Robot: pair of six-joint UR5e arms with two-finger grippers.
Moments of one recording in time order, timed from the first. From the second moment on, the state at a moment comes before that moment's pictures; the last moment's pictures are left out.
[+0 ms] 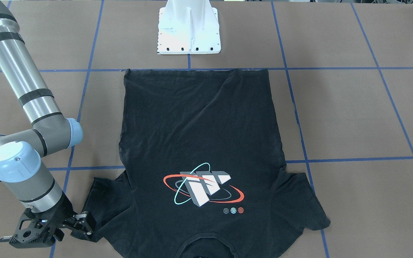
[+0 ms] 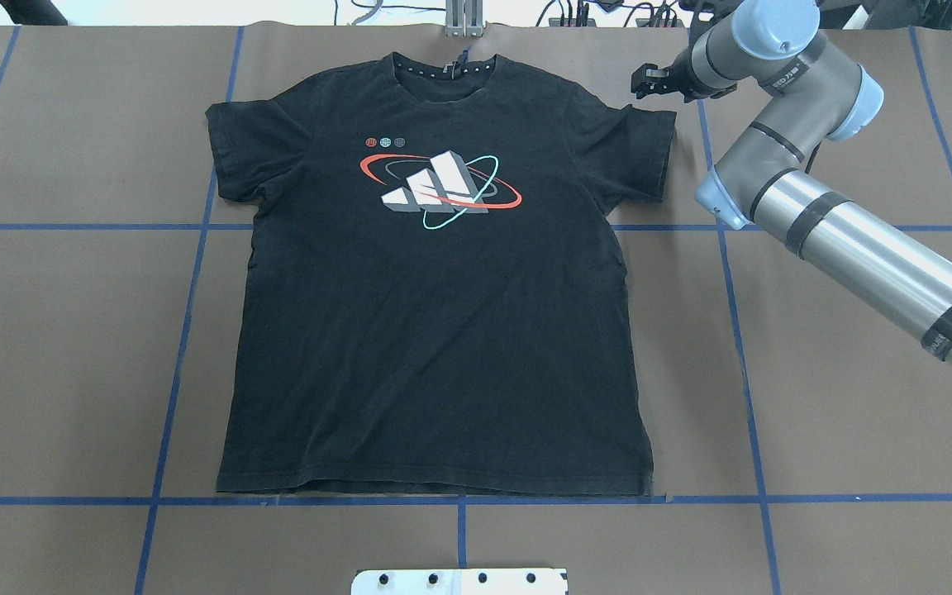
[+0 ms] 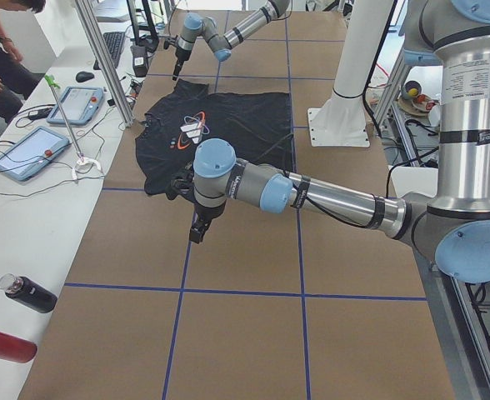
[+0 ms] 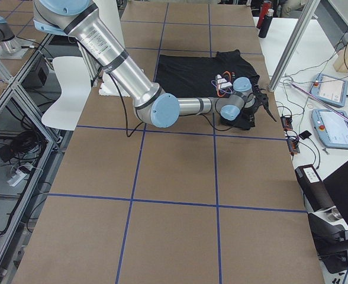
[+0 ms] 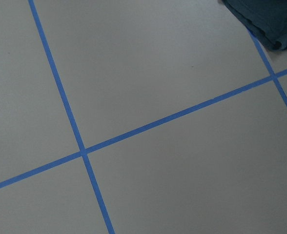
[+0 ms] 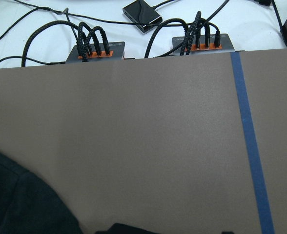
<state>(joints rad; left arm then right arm) -1.51 -1.51 -1.87 -1.68 -2.41 0.09 0.96 -0.77 0.81 -0.70 1.87 0.99</state>
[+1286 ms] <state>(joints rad) -1.51 -1.51 -1.87 -1.68 -2.41 0.10 0.93 -0.80 0.79 -0.70 1.84 0.99</state>
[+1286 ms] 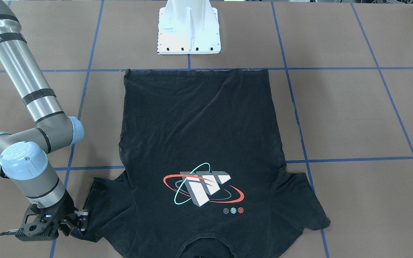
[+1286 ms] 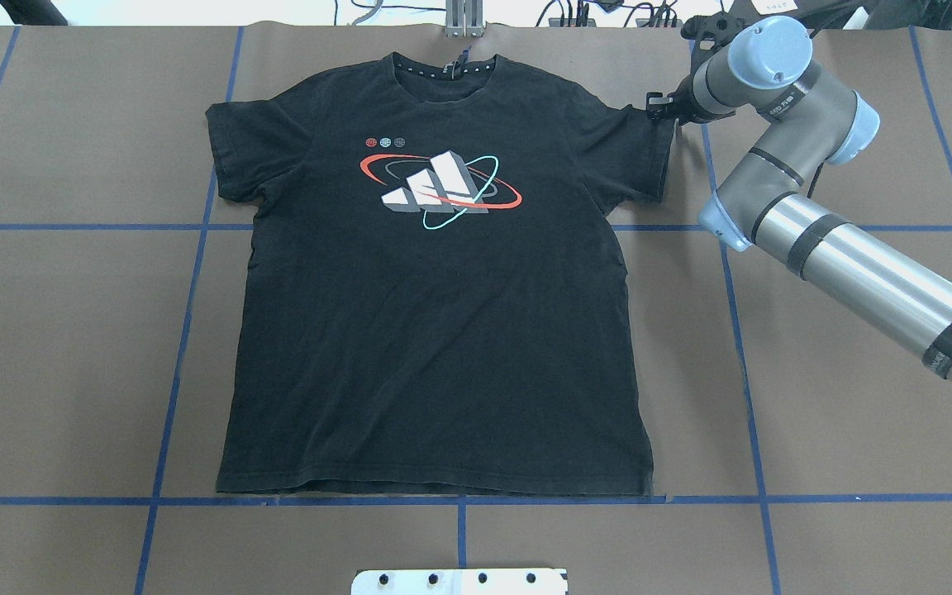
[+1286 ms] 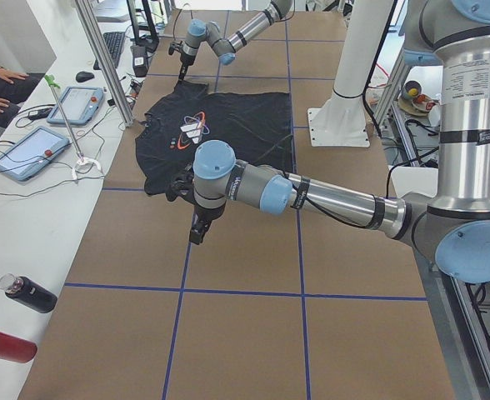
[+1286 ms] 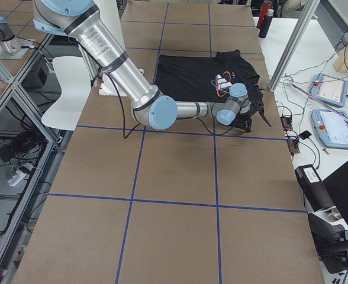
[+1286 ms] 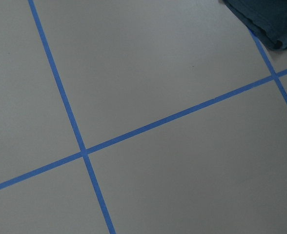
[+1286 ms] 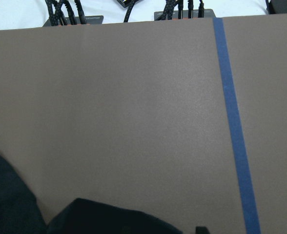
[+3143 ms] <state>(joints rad) -1.51 -1.51 -1.86 -1.70 -2.48 0.10 0.84 -0.83 1.12 -0.81 1.85 1.25</state>
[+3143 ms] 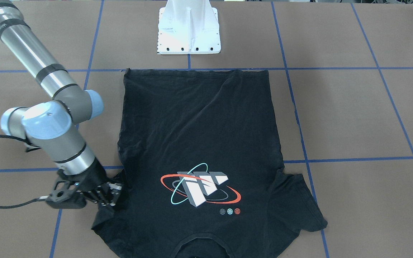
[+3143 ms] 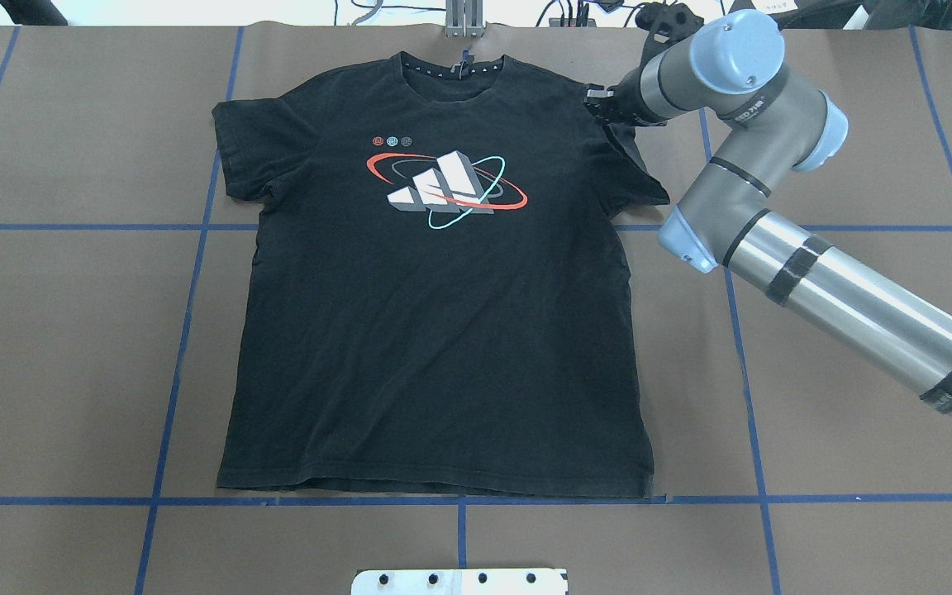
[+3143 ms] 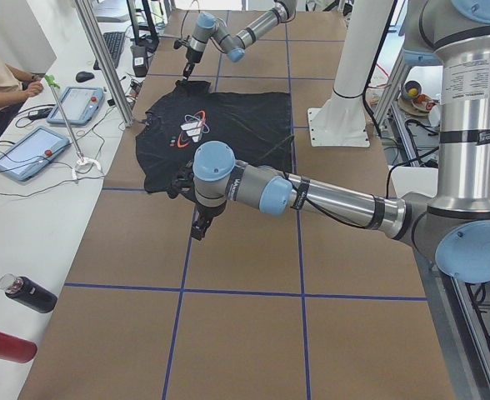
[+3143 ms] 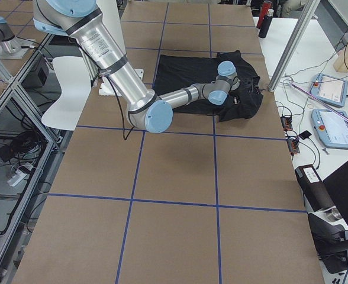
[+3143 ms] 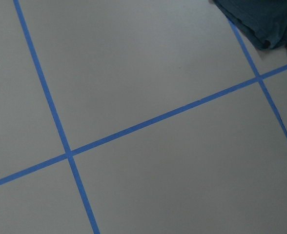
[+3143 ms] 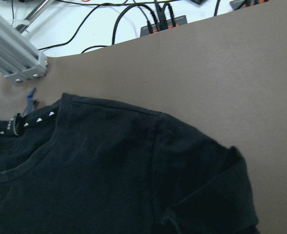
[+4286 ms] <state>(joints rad) -1.51 -1.54 -1.84 -1.74 -2.48 0.09 0.74 -0.65 0.94 -0.82 1.74 1.29</state>
